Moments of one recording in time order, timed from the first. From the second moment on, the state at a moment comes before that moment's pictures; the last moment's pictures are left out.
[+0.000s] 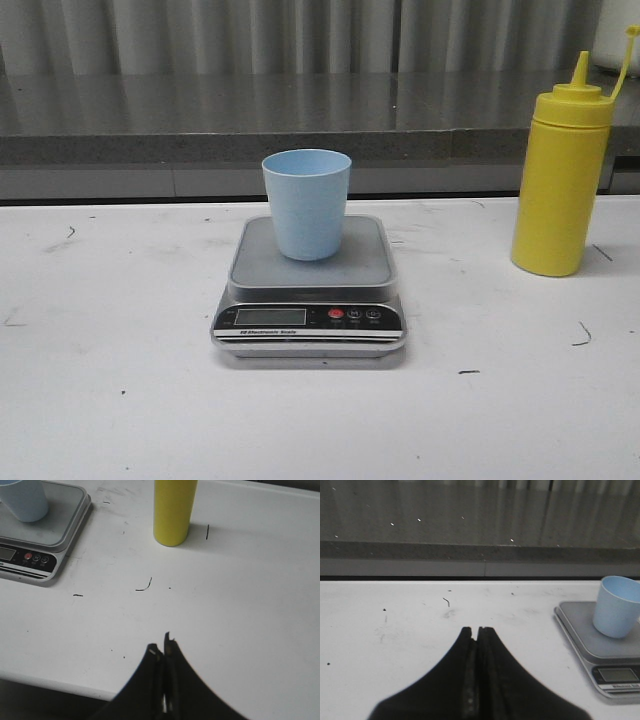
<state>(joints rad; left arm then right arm) -0.11 0.14 -0.22 -0.01 0.30 -0.06 0.29 0.42 -0.69 -0.11 0.99 0.15</state>
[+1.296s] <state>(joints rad) -0.02 0.00 0.00 -0.04 0.02 -0.06 0.29 0.42 -0.69 -0.11 1.00 0.15</state>
